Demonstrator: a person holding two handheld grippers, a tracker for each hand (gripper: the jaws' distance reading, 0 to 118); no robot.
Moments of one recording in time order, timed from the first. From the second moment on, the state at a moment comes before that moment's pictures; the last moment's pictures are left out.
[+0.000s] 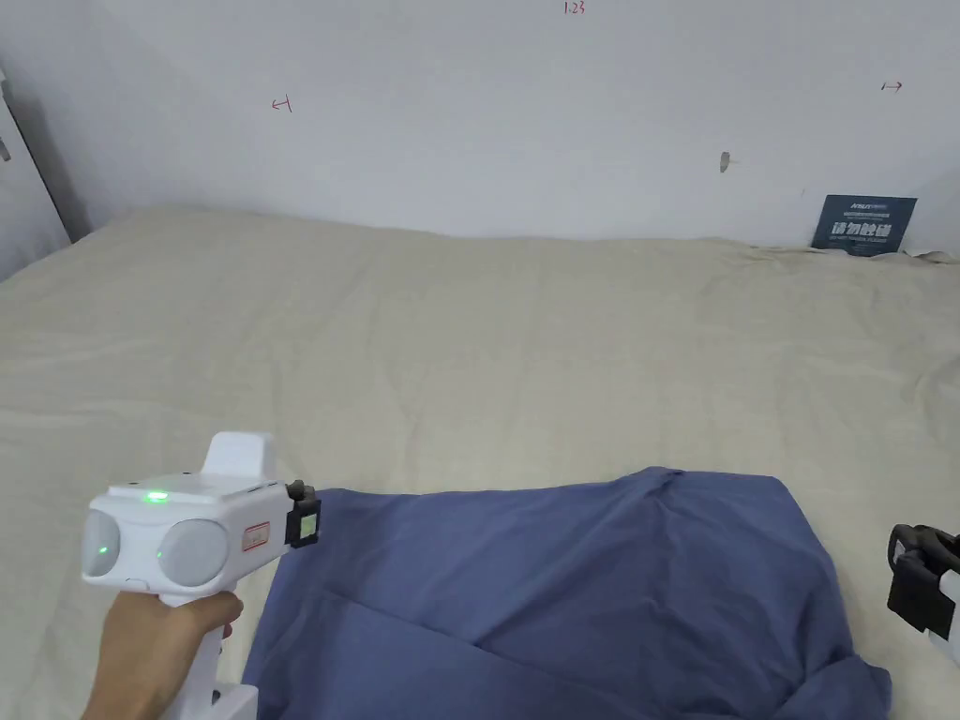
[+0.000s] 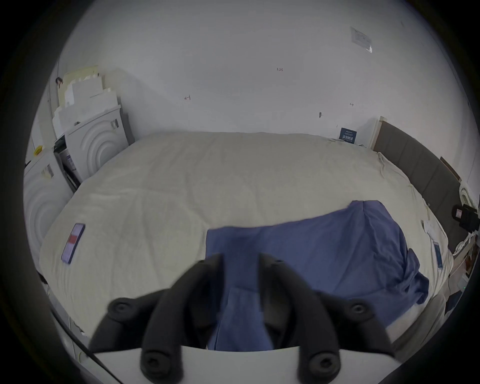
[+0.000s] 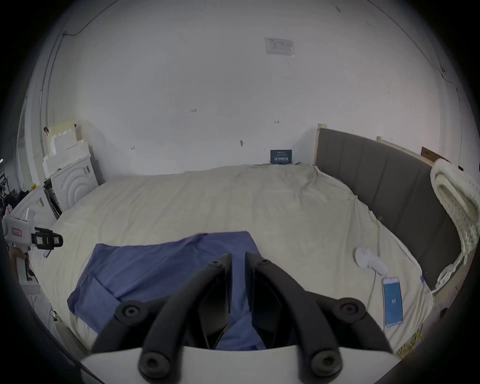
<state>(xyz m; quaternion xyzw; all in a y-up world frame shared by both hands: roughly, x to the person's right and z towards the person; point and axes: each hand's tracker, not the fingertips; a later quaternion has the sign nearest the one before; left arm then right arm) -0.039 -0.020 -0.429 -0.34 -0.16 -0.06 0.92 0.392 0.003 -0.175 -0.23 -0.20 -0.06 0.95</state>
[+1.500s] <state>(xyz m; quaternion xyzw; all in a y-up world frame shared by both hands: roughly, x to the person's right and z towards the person) -0.003 -0.104 -0.585 -0.47 -0.19 -0.07 0.86 0.459 -0.048 -0.346 -0.32 -0.14 -0.12 0.93</state>
